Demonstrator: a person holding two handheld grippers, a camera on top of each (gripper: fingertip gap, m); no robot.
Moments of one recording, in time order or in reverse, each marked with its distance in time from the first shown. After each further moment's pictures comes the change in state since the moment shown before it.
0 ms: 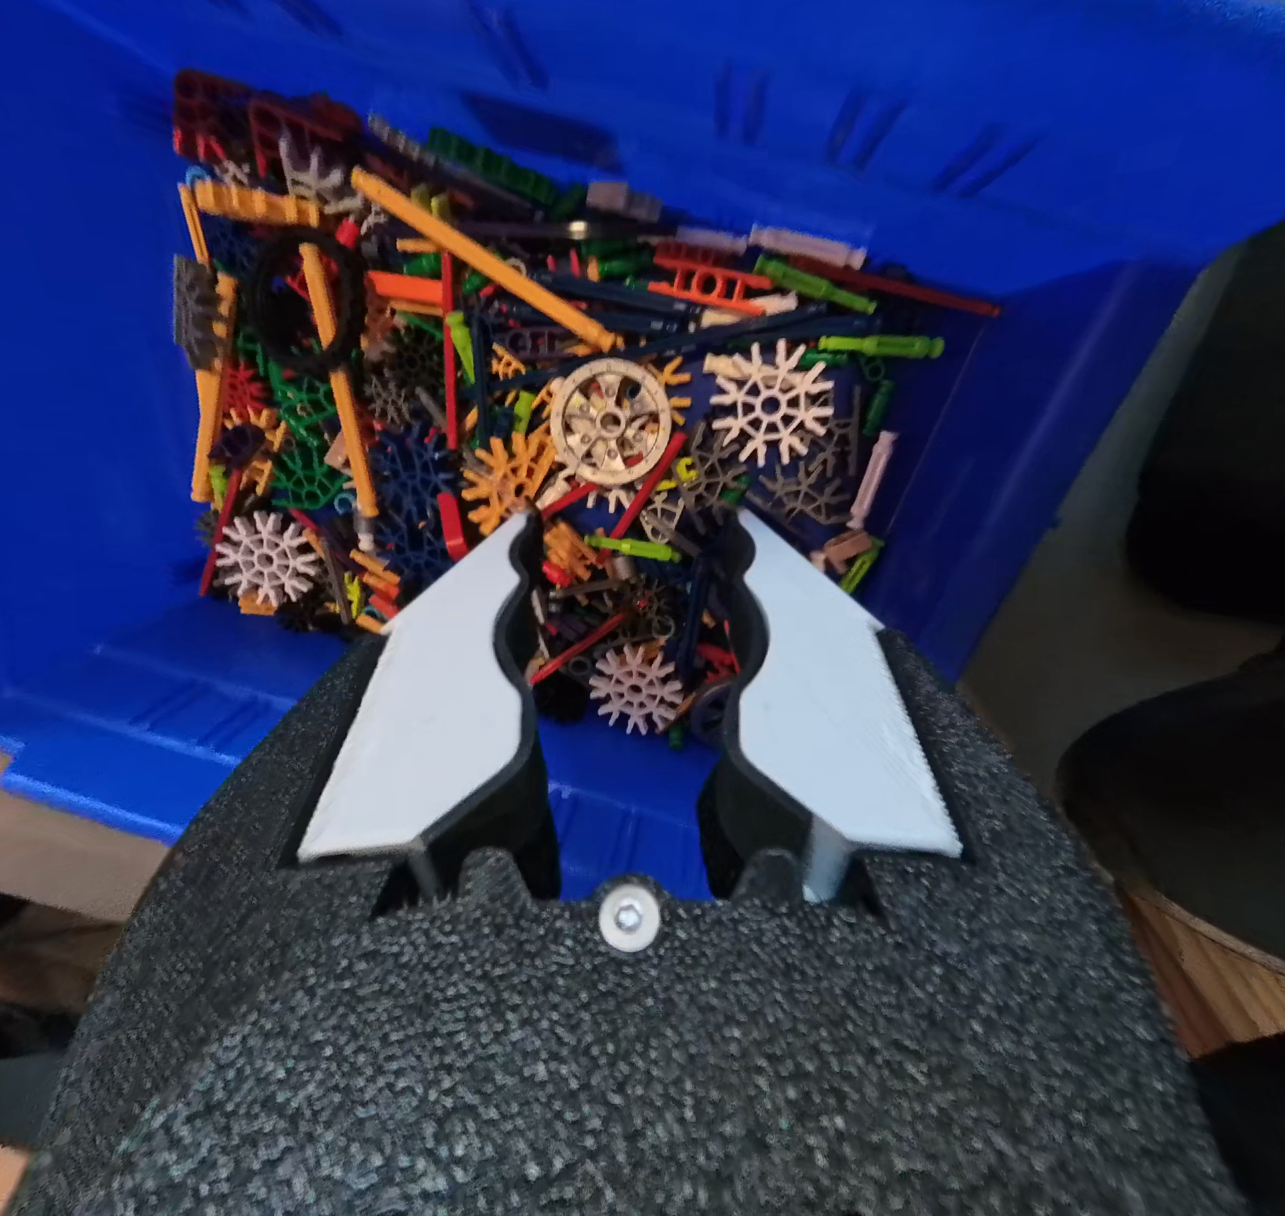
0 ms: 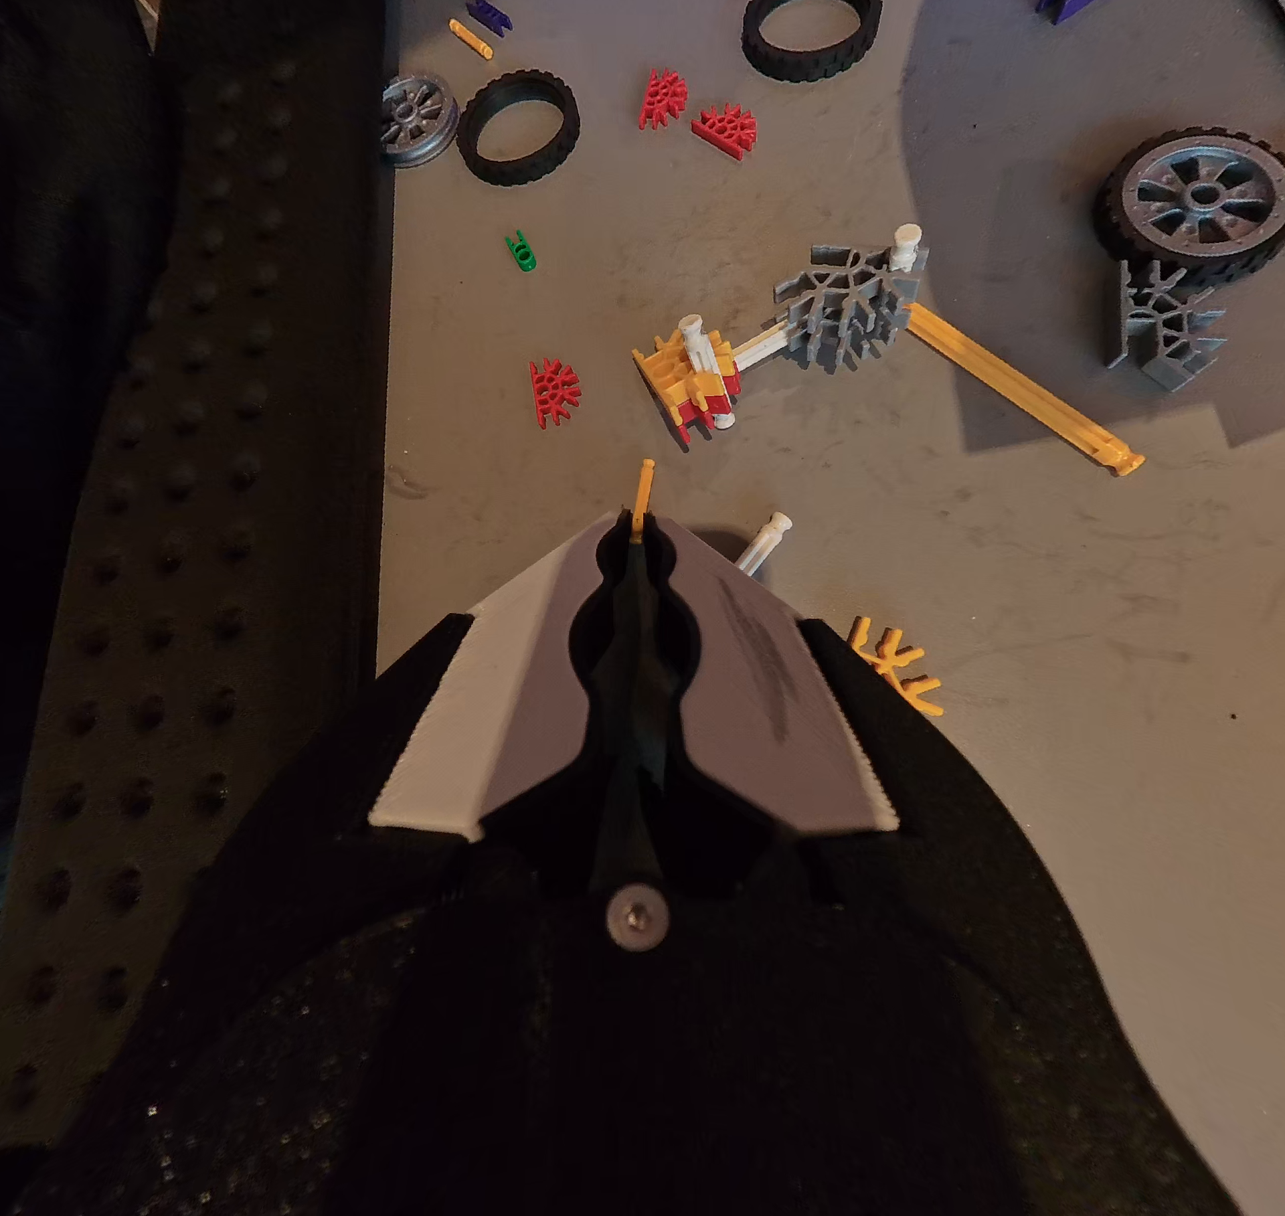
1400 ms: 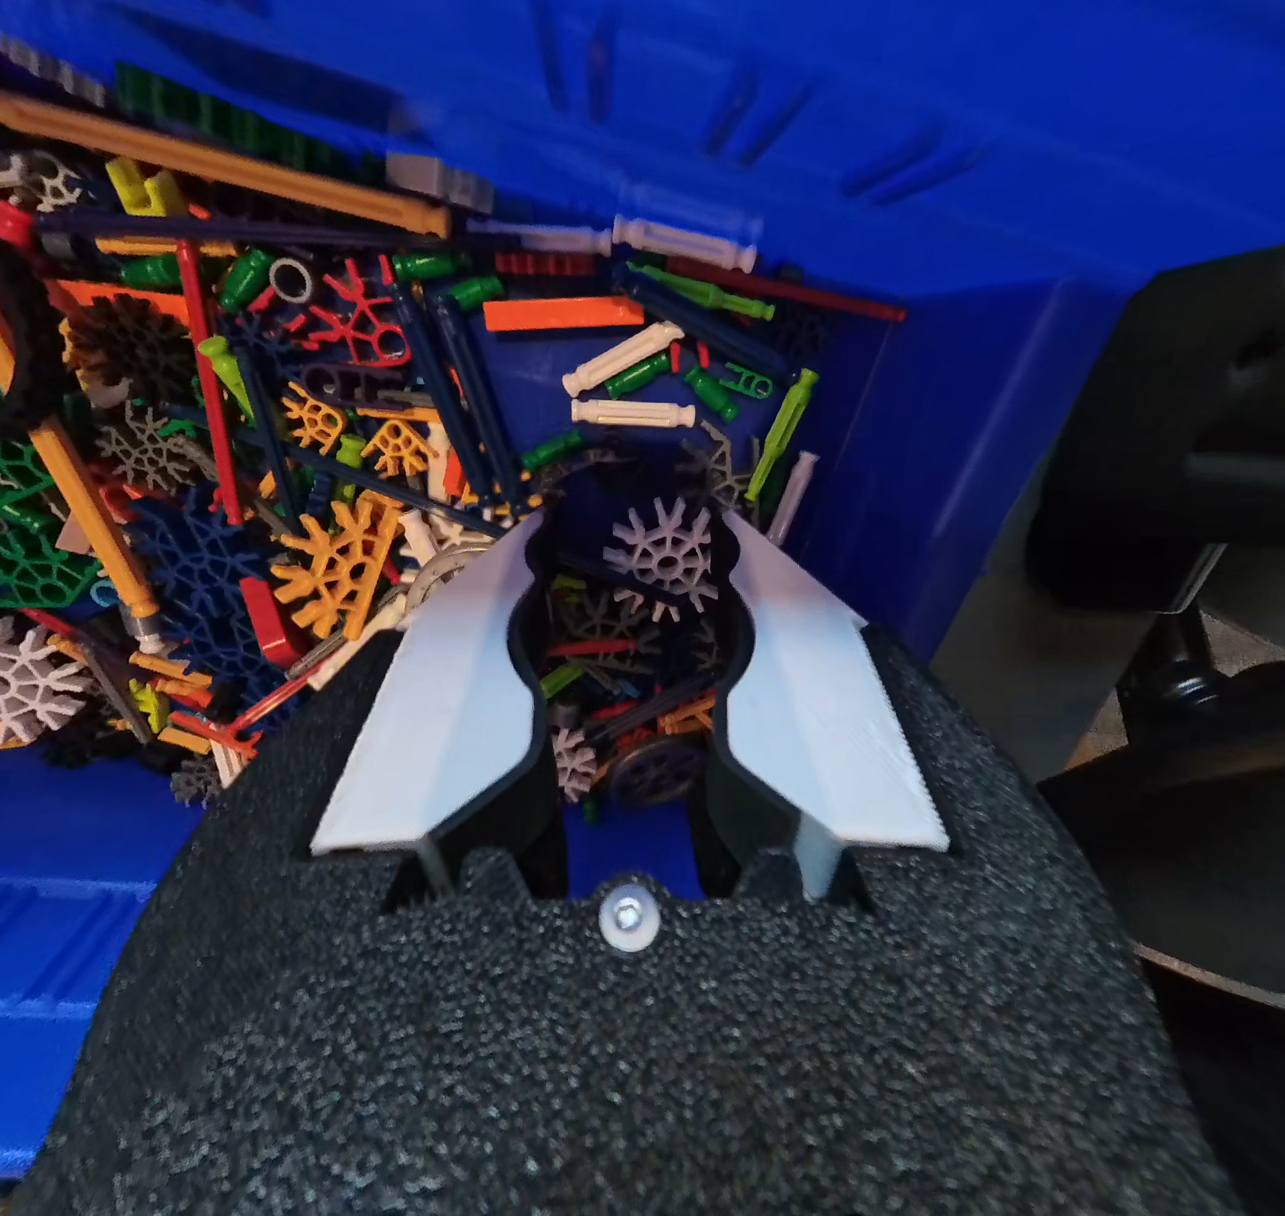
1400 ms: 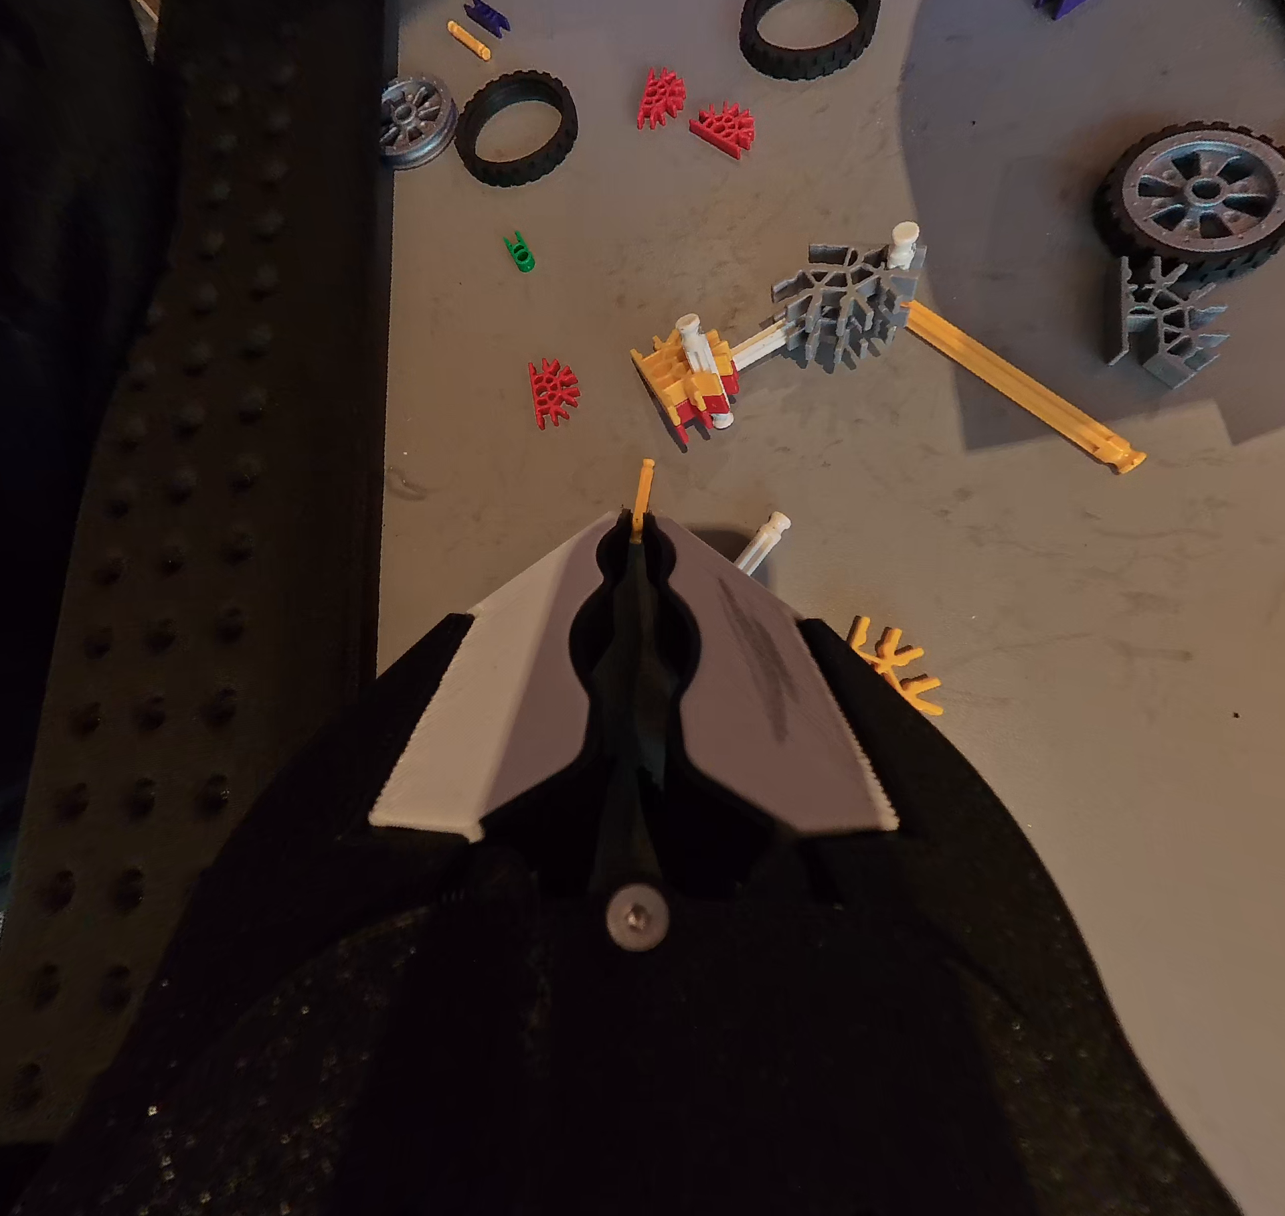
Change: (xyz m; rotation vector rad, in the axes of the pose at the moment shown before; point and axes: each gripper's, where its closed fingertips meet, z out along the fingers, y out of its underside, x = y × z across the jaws) left arm 0.037 0.003 0.033 -0.073 0.217 -0.009; right arm 0.000 0.000 0.000 -0.001 -0.003 0.007
